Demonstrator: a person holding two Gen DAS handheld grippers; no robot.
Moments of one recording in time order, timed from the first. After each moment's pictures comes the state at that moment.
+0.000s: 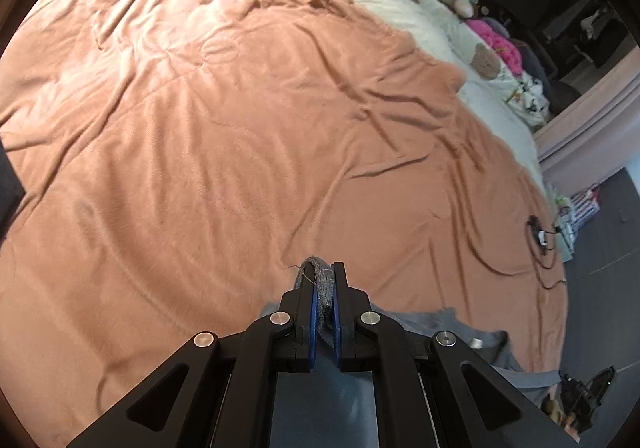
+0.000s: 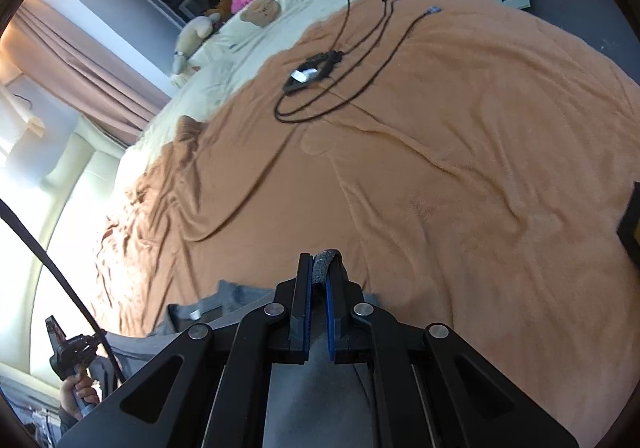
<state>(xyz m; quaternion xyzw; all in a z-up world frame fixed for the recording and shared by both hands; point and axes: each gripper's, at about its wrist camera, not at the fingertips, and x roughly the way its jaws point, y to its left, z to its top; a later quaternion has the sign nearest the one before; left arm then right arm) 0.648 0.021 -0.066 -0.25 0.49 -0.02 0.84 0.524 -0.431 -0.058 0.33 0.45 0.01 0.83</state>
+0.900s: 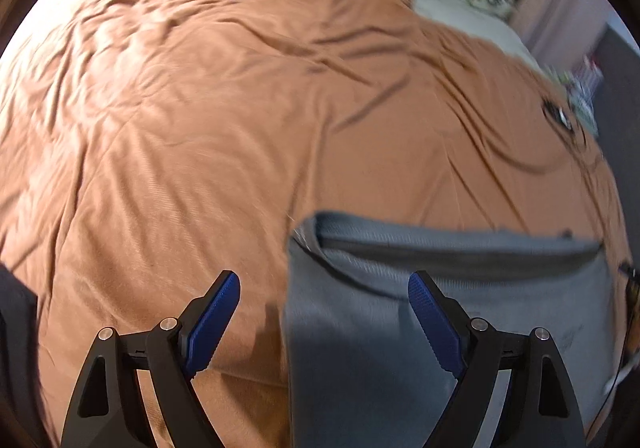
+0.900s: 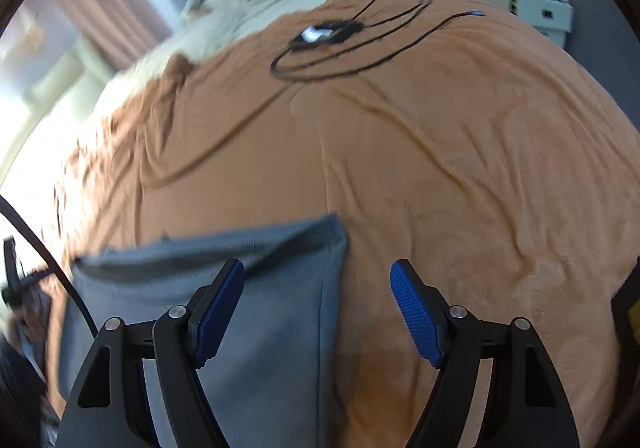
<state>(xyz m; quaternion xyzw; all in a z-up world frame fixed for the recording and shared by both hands) 0.646 -0.023 -0.088 -0.03 0.52 -0.09 0.85 0.554 -0.405 -0.081 0.18 0.50 0.04 0.85</state>
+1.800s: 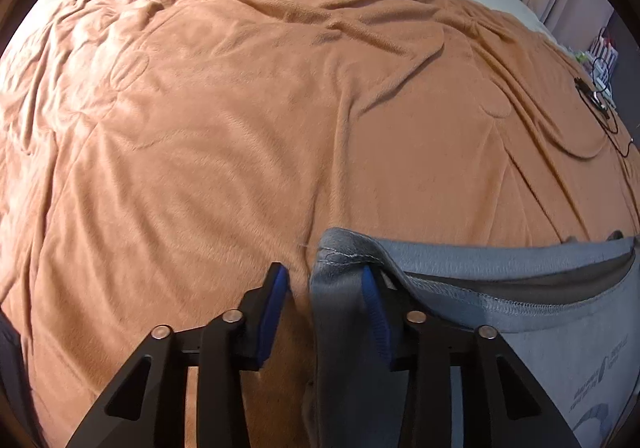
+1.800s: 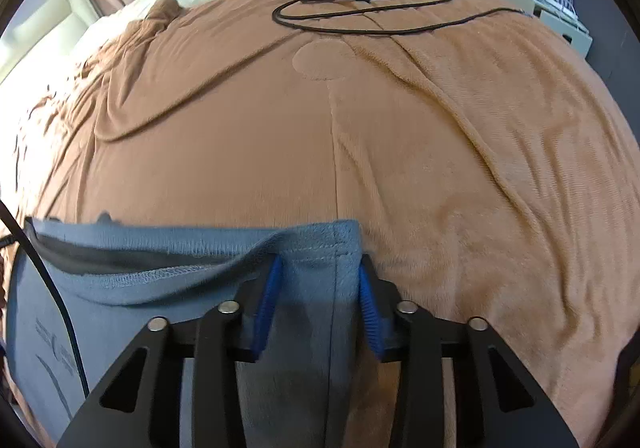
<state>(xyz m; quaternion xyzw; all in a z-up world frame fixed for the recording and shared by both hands) 0.703 -0.022 -0.146 0.00 0.54 -0.07 0.84 0.616 -0.363 -0.134 0.10 0.54 0.02 0.84</state>
